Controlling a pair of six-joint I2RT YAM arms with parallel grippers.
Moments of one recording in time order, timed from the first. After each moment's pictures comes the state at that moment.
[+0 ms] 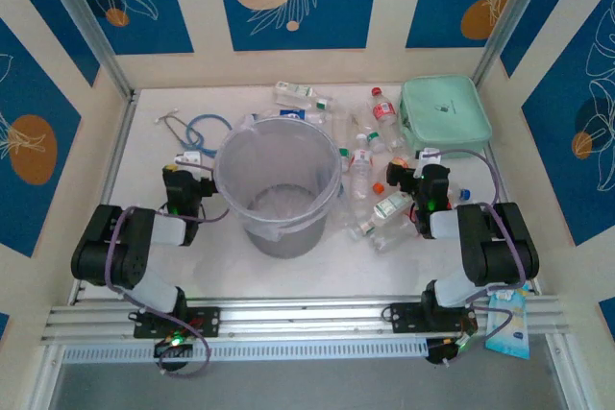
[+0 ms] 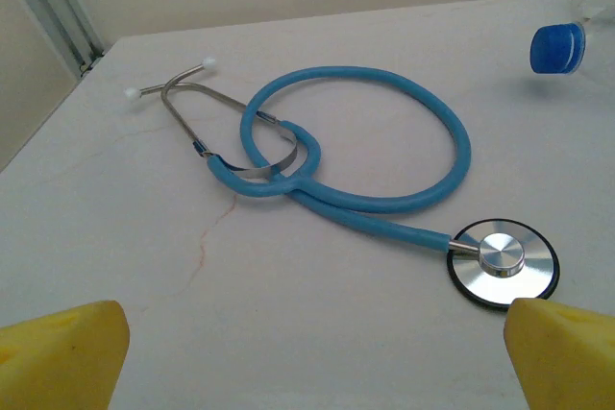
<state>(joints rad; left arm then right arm) -0.11 1.56 0.37 0.87 -0.21 0.04 0.03 1.53 0.37 0.75 0.06 0.13</state>
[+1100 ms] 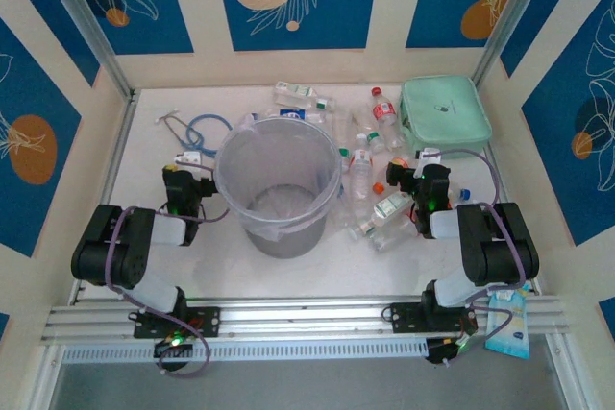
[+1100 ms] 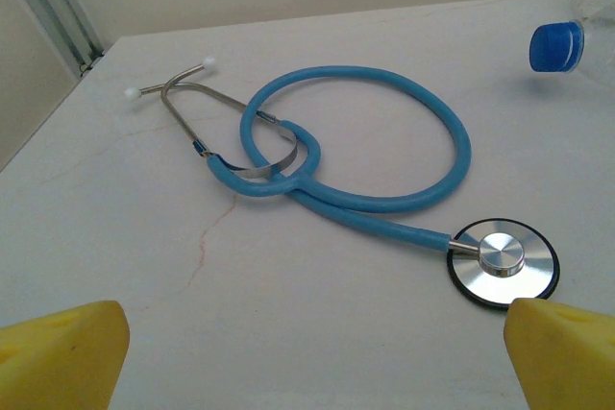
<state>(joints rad) -0.11 1.56 0.37 0.87 -0.21 0.04 0.03 1.53 0.37 0.75 0.05 0.13</state>
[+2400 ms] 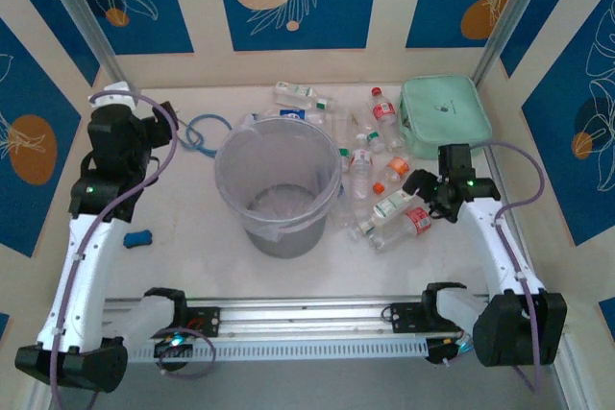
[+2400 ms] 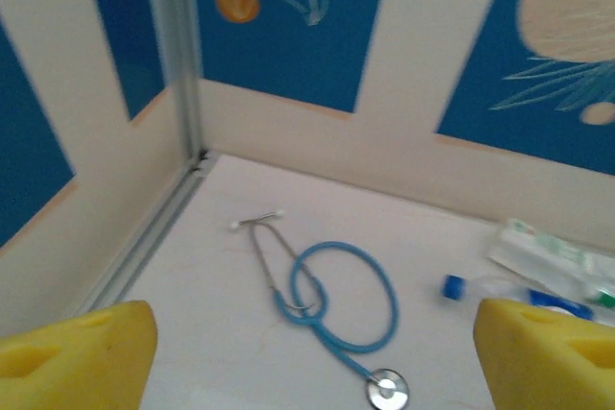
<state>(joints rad) -0.12 1.00 1.29 -0.61 -0.27 -0.25 0.00 1.08 0.84 -0.87 0.00 0.60</state>
